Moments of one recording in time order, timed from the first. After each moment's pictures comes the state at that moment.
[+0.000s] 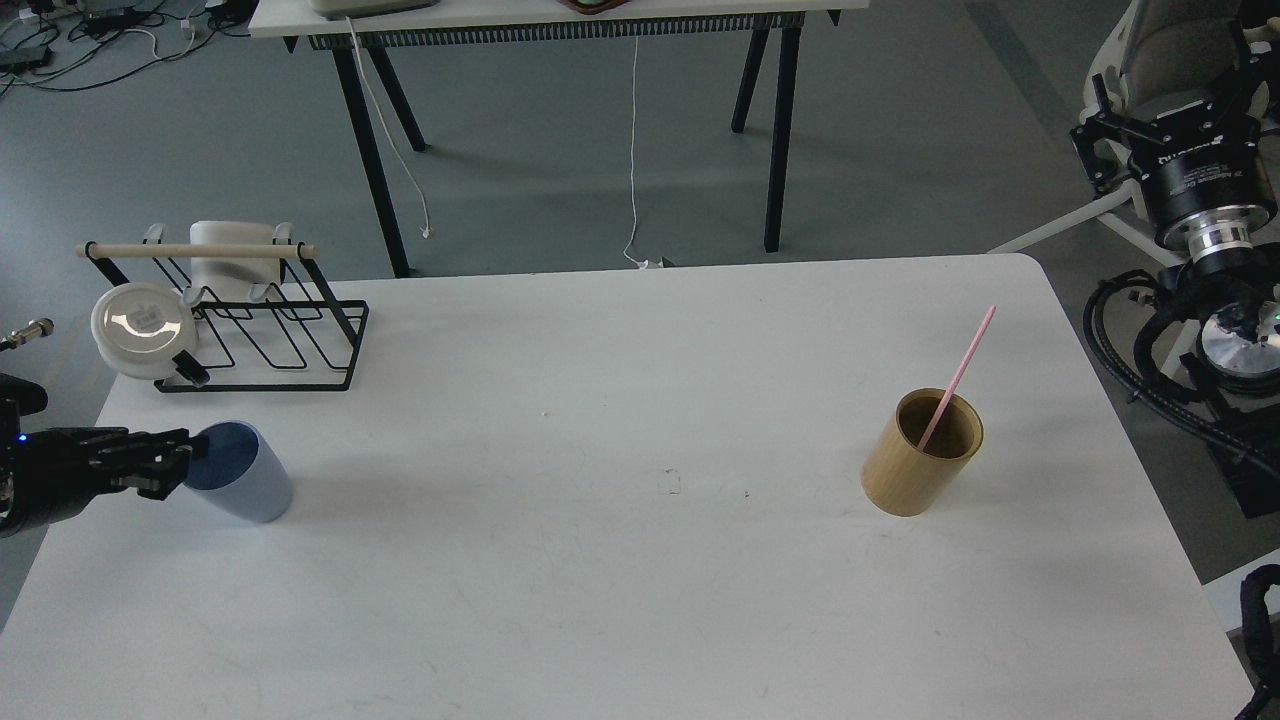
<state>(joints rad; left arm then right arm) -0.63 0.99 -0.13 -0.92 1.65 0.02 -0.49 0.72 -0.40 1.12 0.63 0.15 0.49 0.23</state>
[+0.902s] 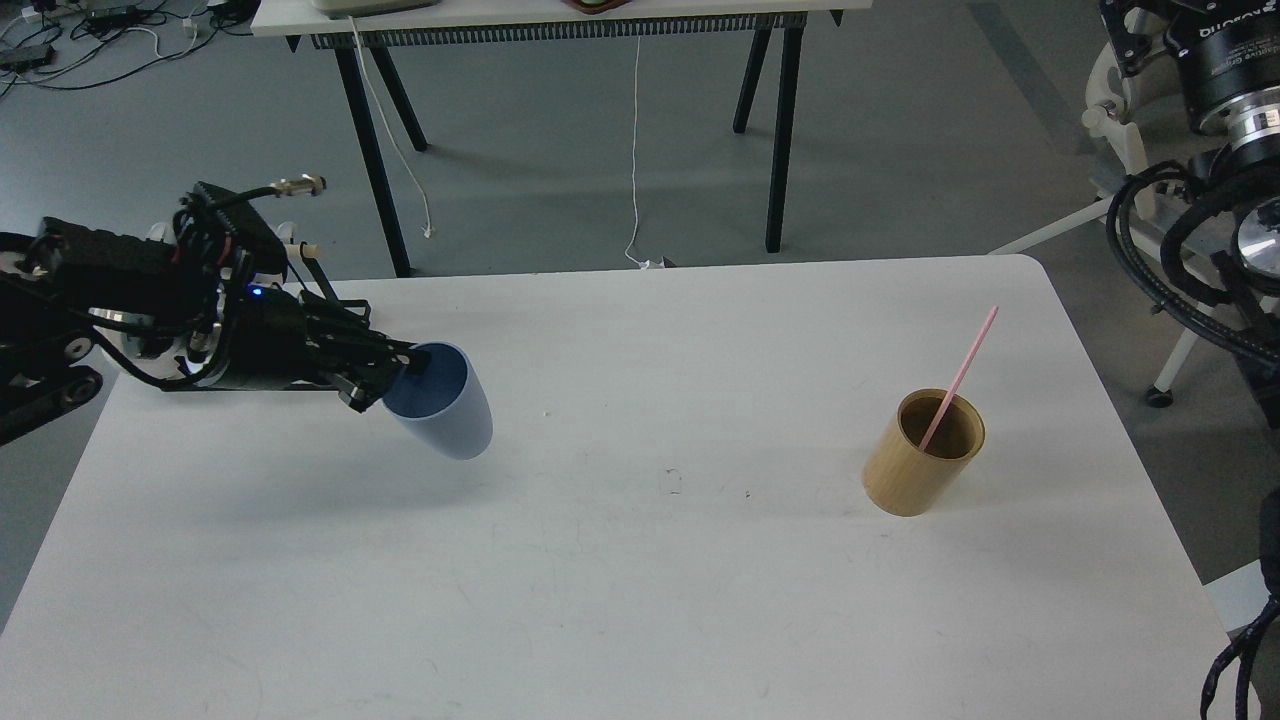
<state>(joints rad) -1.09 0.87 -0.15 -1.36 1.91 -0.41 -0.49 0.90 -0.43 1.10 0.64 0.14 0.48 0.22</state>
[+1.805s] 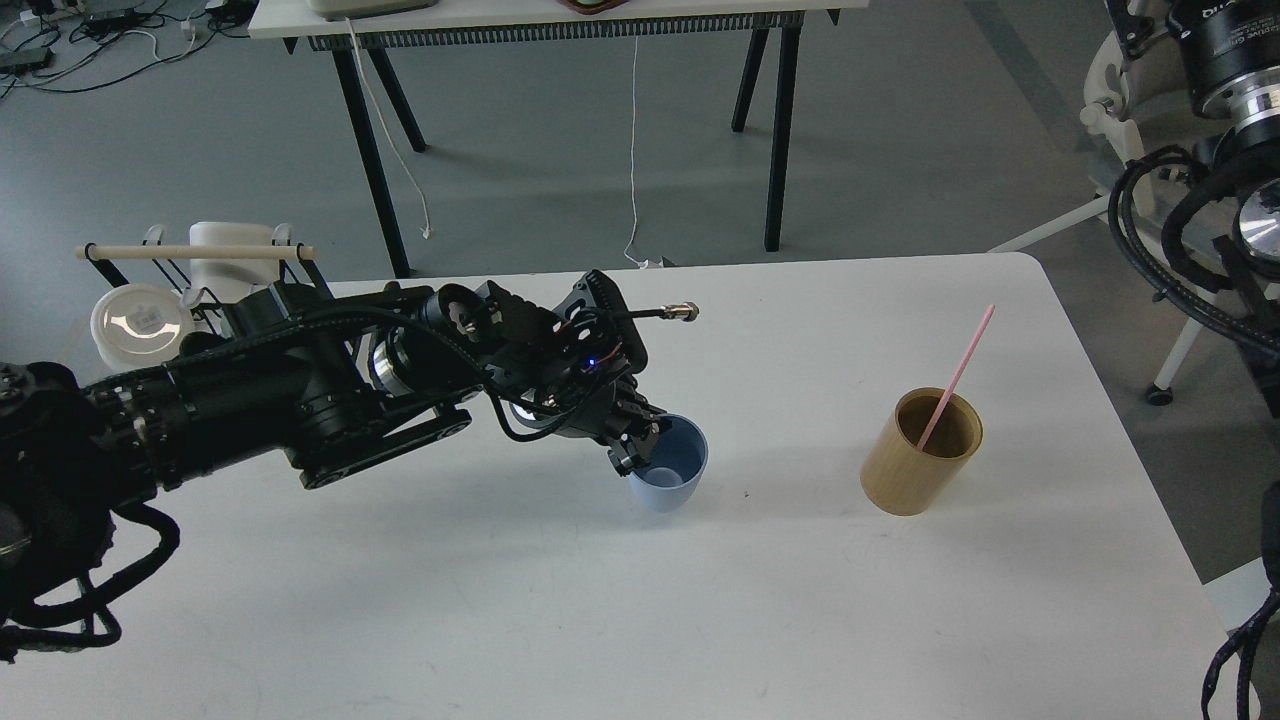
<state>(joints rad) -1.08 0.18 -0.14 -1.05 2.18 -0.49 -0.36 0.91 -0.44 1.09 0.64 0.14 0.45 0.22</state>
